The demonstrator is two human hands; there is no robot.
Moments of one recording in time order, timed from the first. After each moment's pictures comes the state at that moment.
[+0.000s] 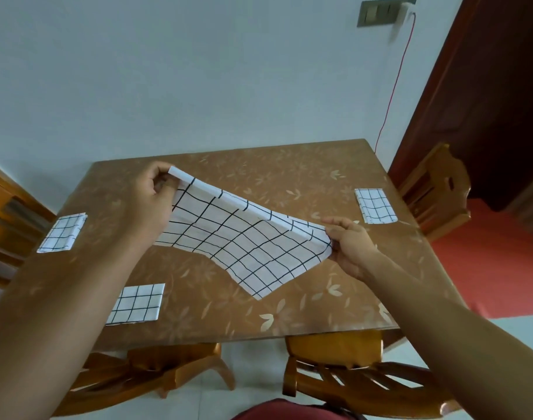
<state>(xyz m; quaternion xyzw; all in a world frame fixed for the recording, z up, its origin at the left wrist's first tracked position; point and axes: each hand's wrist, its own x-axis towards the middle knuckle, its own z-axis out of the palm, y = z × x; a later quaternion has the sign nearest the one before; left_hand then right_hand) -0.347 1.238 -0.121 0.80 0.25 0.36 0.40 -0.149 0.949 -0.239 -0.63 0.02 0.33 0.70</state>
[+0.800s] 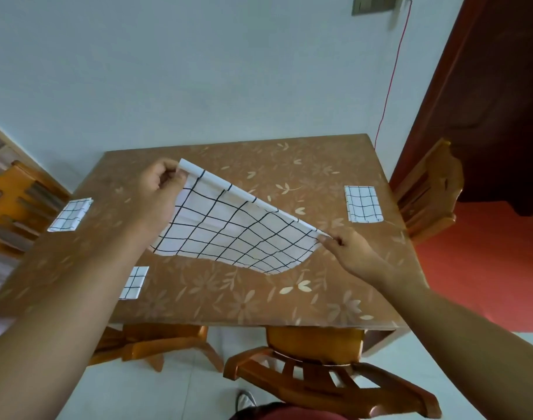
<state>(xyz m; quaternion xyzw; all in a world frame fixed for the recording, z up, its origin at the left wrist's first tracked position) -0.295 1.098 -0.099 0.80 0.29 0.33 0.40 -0.077 0.834 -0.258 -0.84 -0.33 0.22 0.36</state>
